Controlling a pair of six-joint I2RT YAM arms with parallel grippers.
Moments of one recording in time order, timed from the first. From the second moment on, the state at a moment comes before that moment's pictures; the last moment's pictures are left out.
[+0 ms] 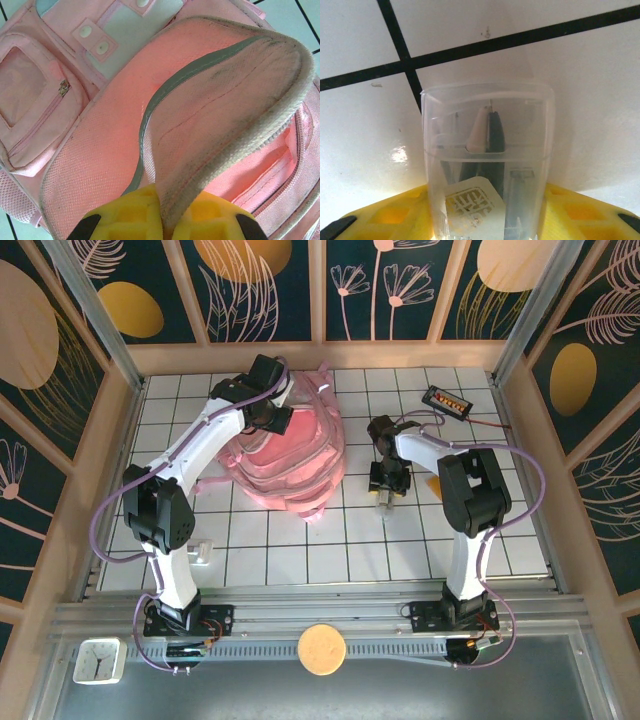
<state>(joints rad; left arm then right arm) -0.47 1.88 1.80 -0.93 -0.06 -0.08 0.41 1.95 1.31 -0.91 -0.02 0.53</state>
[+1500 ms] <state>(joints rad) -0.45 1.97 1.92 -0.95 0.02 -0.23 0.51 2.10 1.67 -0.22 -0.70 1.22</state>
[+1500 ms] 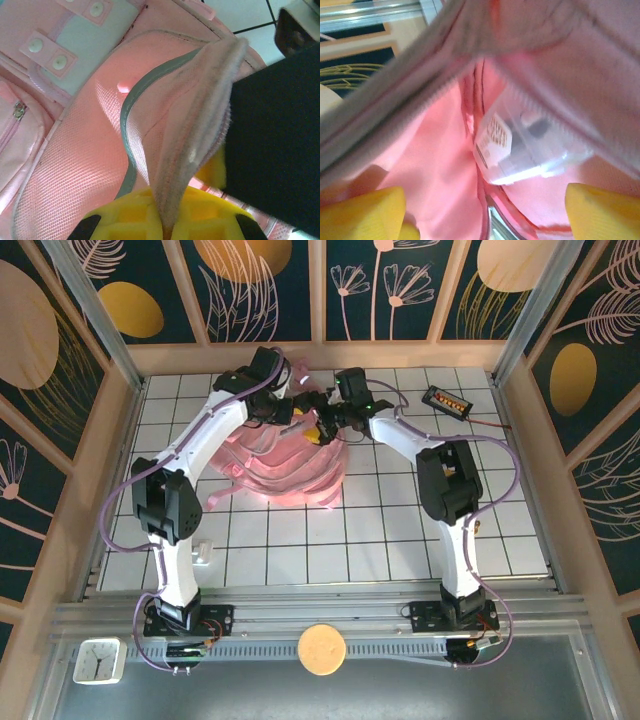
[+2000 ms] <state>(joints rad) -0.47 2.00 1.89 -0.93 0.08 -0.22 -0.11 1.38 1.07 -0.59 -0.35 0.85</state>
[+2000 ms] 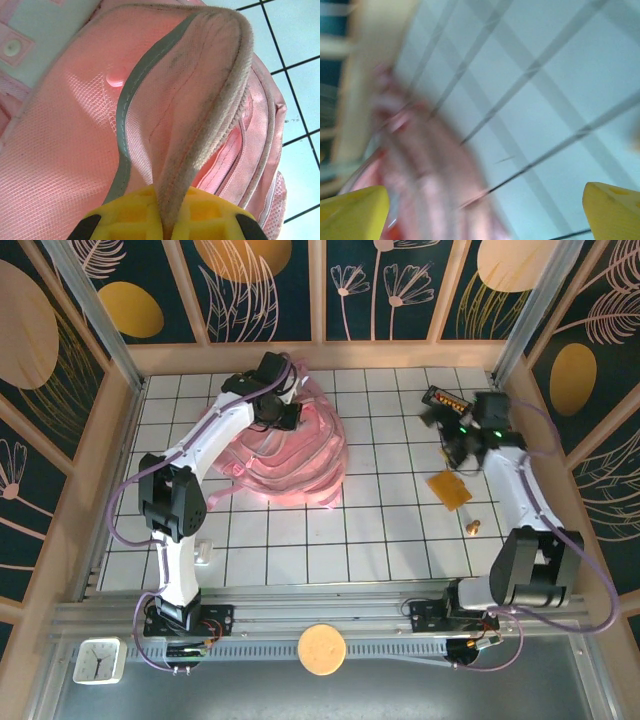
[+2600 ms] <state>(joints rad) -0.47 1.95 1.74 -0.82 0.12 -0.22 -0.36 1.64 0.93 -0.58 -0.28 0.71</state>
